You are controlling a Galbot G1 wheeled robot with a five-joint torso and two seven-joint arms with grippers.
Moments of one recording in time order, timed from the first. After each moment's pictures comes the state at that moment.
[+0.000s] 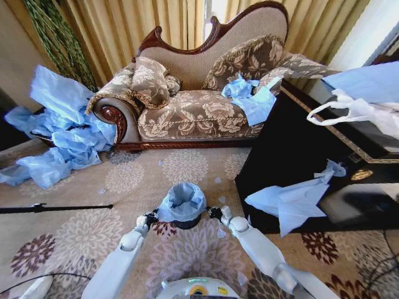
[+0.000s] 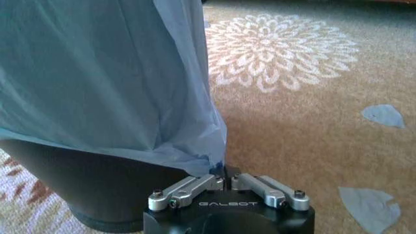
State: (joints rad) left arm 1.09 -1.19 -0.33 -1.19 -0.21 0.04 0.09; right arm -0.70 1.30 -0.15 0.87 0.30 0.01 -0.32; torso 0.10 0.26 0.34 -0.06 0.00
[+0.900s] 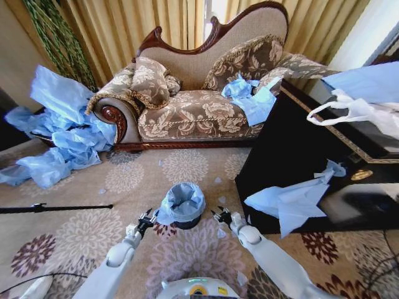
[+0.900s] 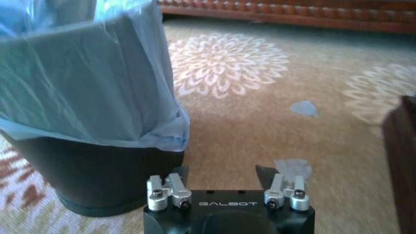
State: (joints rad) left arm 1.35 -1.06 -0.45 -1.54 -0.40 -0.06 0.12; right arm -0.94 1.06 -0.15 1.29 0.50 -0.02 -0.05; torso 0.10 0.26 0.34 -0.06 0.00
